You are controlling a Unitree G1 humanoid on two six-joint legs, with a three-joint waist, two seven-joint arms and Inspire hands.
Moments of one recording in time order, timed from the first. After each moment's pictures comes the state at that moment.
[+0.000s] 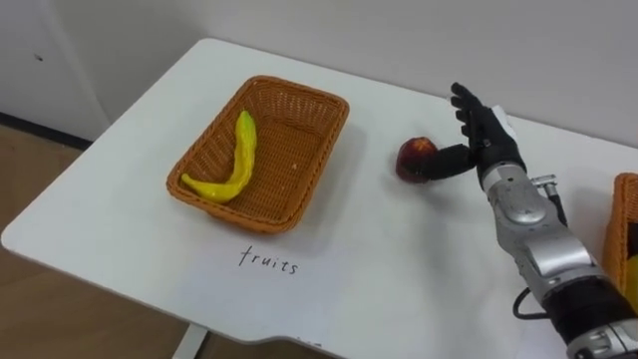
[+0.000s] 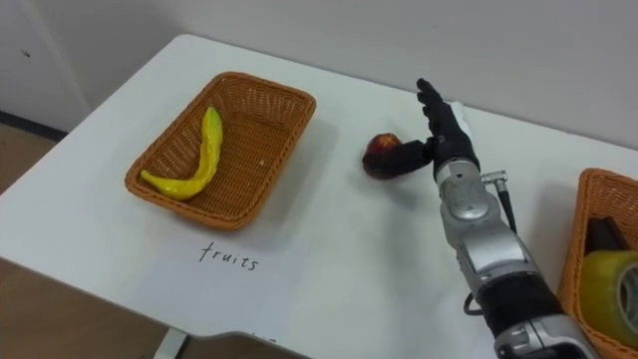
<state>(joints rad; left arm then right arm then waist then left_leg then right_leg) 0.29 0.20 0.05 0.96 0.17 0.17 0.17 -0.44 -0.38 0.23 0.61 0.15 0.08 -0.17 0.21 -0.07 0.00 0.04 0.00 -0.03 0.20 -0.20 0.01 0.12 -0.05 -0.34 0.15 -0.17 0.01</state>
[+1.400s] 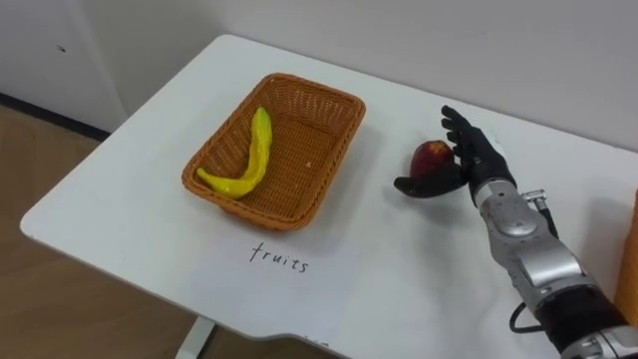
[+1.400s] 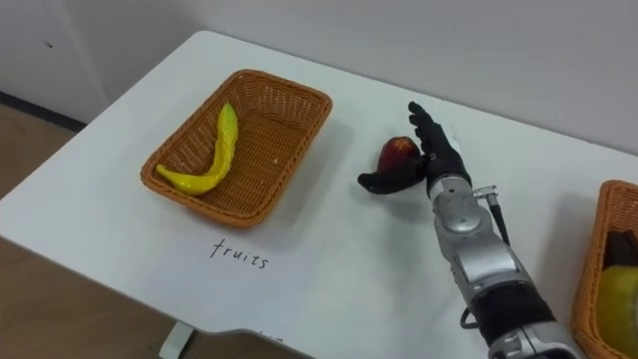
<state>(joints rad) 0.30 0.20 0.05 0.96 0.17 0.17 0.17 -0.43 -0.36 0.26 0.62 0.15 0.08 -0.15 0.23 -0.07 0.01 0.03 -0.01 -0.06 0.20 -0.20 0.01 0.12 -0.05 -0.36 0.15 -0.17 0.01</state>
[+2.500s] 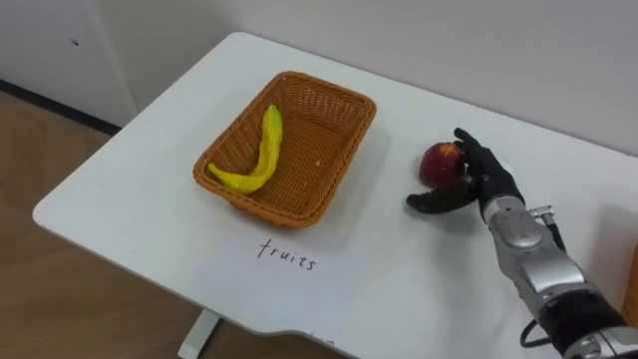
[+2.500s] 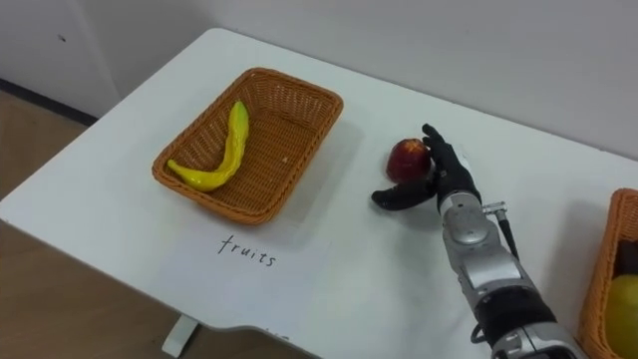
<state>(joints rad) 0.29 0.20 0.03 1.00 0.17 0.16 0.13 -0.43 -0.37 0.25 0.77 0.14 0.03 -0.15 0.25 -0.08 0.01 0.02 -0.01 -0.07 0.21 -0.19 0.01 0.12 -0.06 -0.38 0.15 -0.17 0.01</state>
